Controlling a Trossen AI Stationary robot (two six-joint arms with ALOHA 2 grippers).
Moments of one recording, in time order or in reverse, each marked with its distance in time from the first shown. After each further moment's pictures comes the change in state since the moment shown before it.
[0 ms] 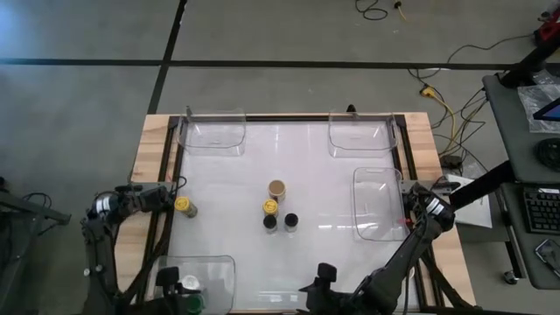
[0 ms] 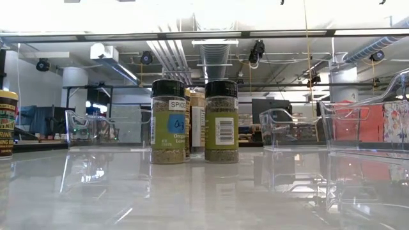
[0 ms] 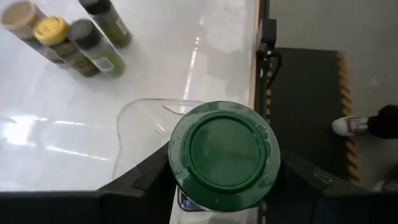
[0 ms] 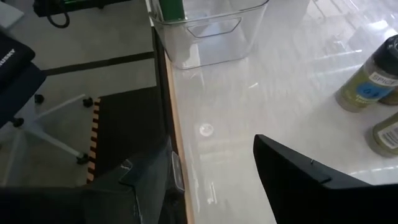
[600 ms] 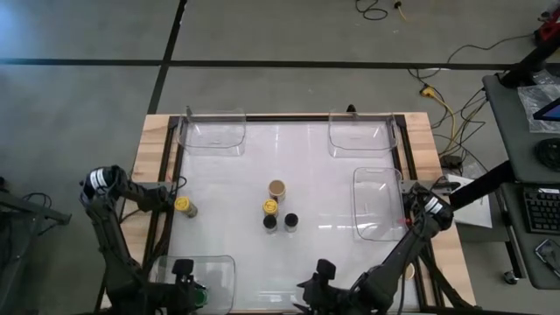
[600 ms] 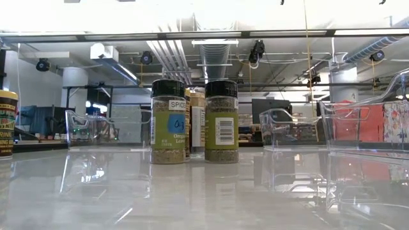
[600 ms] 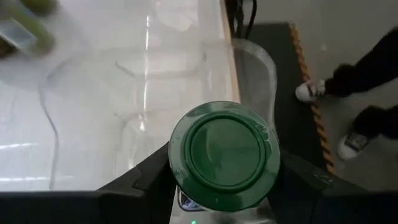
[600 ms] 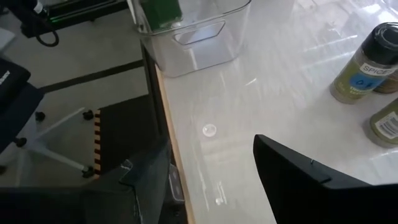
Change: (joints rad) left arm 0.014 -0.250 -0.637 0.636 0.122 0.282; right arm -0.026 0.000 0.000 -0.007 0.004 0.083
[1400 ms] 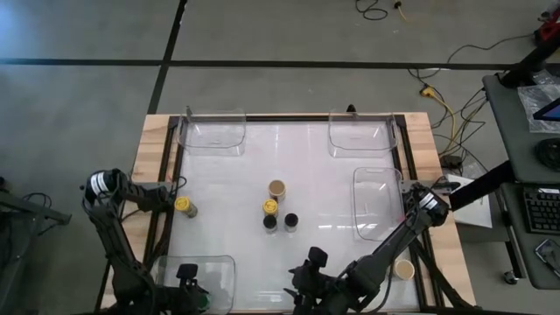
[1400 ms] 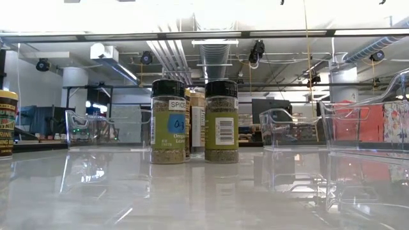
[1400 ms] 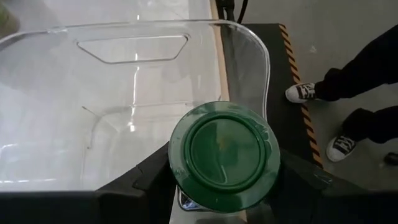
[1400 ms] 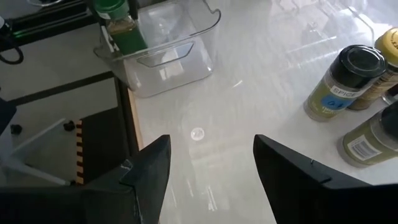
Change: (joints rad) left arm -0.002 0.040 -0.070 0.154 0.010 -0.004; right arm -0.083 0.000 -0.001 0.000 -0.001 -0.043
